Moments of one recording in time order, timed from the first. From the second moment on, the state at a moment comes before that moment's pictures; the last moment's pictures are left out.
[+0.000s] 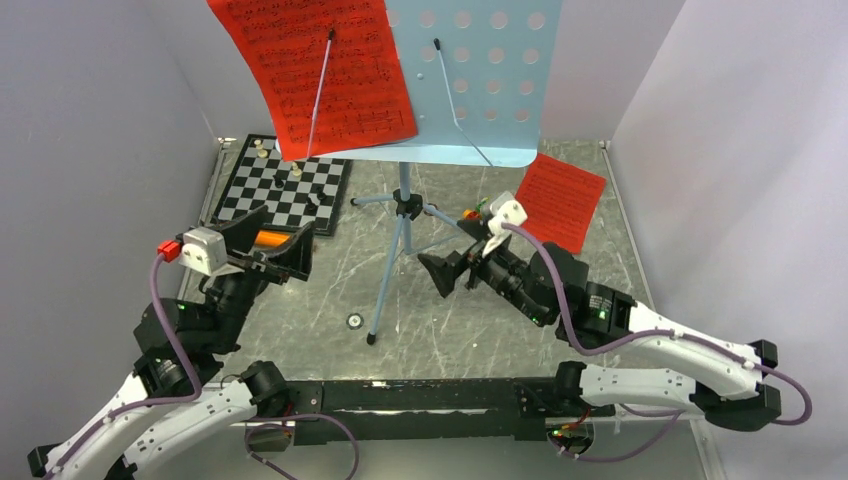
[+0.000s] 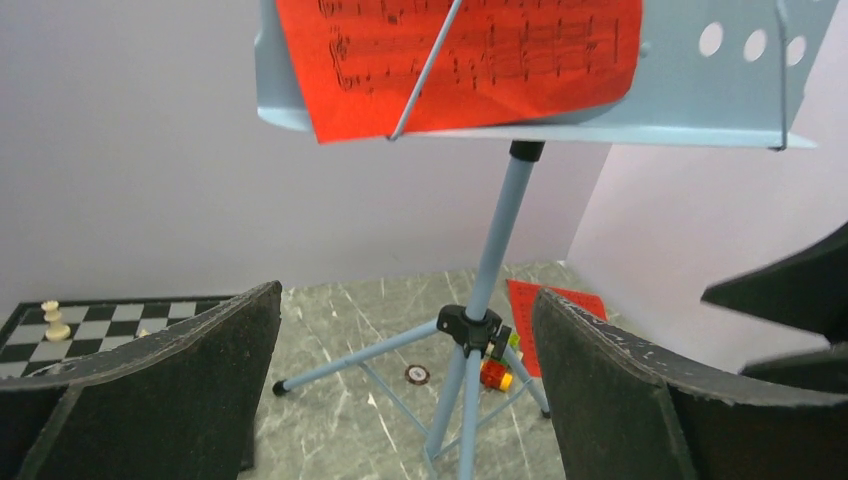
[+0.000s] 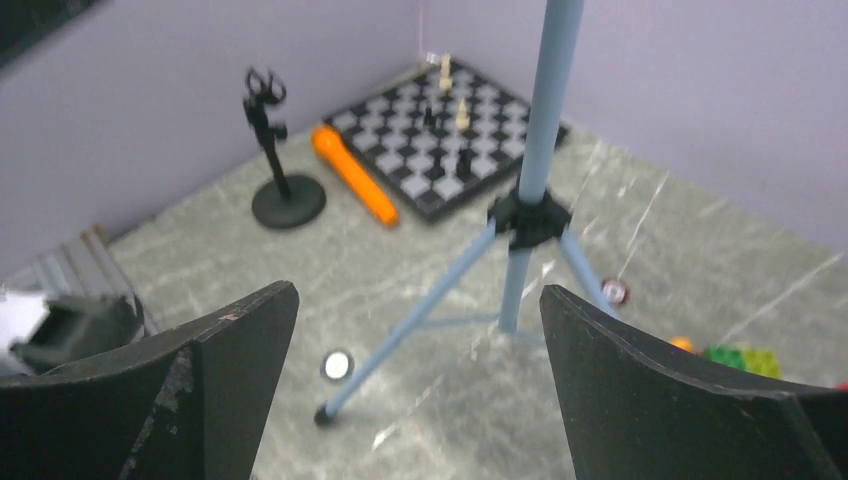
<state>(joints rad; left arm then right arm) -0.91 0.37 0.79 0.00 -0.52 -0.02 1.20 0.84 0.99 -0.17 0.41 0.09</state>
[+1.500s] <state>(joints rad) -0.91 1.05 1.48 0.18 -0.52 0.62 1.24 1.39 1.73 -0.01 0.77 -0.03</state>
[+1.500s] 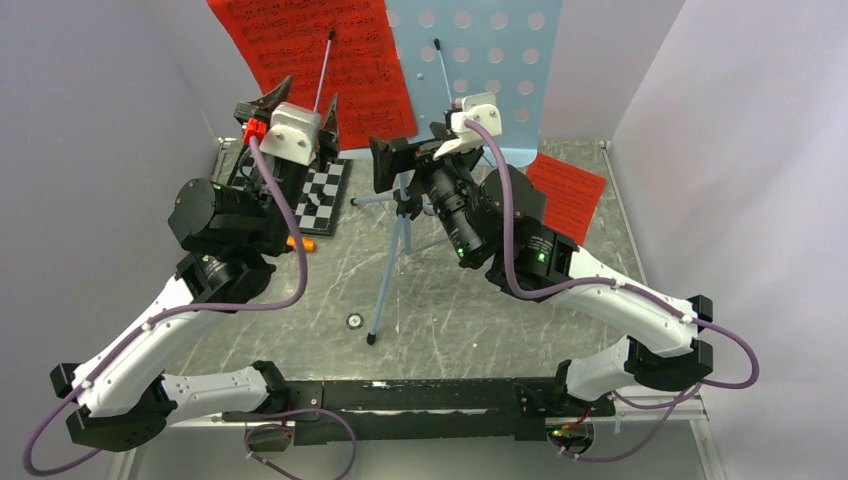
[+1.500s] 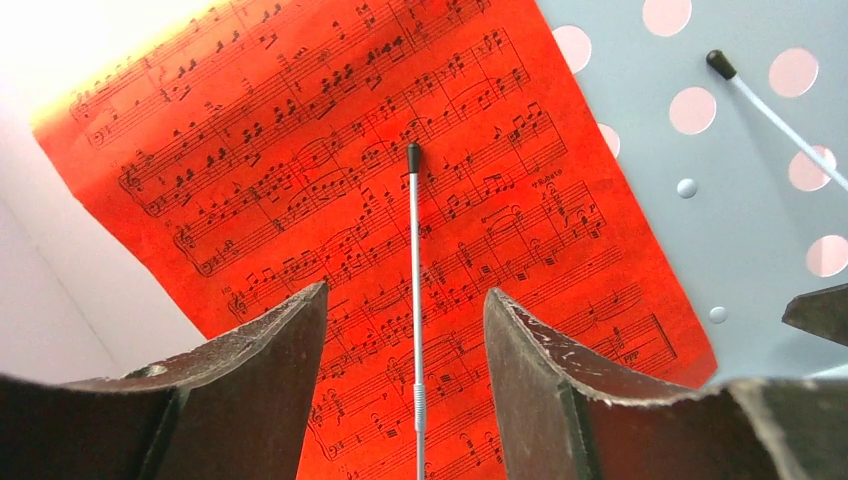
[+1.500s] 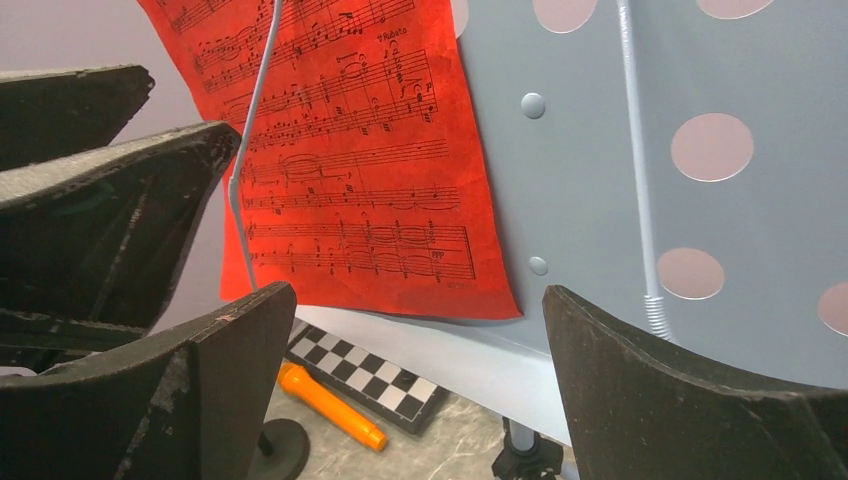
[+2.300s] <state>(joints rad) -0.87 1.06 1.44 0.19 -0.51 0.66 1.16 1.45 1.82 -0.07 0.78 0.00</state>
